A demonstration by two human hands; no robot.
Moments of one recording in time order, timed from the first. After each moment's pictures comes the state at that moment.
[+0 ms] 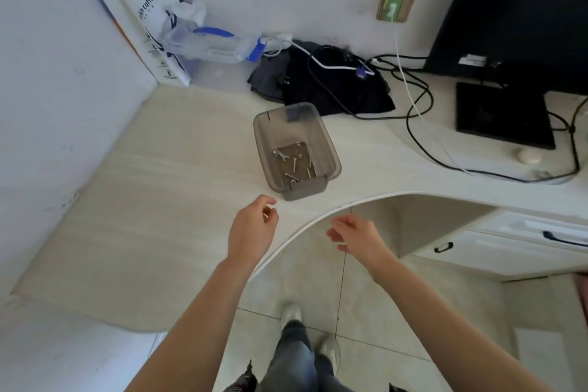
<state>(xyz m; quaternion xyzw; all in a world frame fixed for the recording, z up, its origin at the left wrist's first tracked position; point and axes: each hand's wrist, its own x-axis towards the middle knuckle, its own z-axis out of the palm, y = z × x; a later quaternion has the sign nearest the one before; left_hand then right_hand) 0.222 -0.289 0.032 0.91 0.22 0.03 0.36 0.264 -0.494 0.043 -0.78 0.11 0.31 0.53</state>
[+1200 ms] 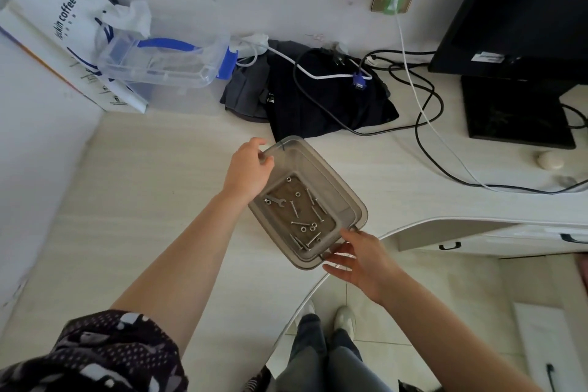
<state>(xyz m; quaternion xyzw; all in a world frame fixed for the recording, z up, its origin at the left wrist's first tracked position) 0.468 -0.199 0.021 0.93 0.14 -0.04 0.35 0.360 -0.429 0.043 -0.53 0.37 0.34 0.68</state>
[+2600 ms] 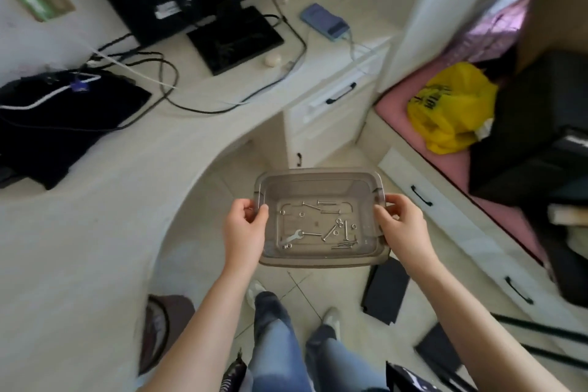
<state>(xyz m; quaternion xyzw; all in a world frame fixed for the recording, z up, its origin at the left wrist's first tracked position) 0.215 -0.542 0.003 0.85 0.01 -0.15 0.50 0.072 -0.750 0.036 -0.72 0.48 -0.06 0.50</state>
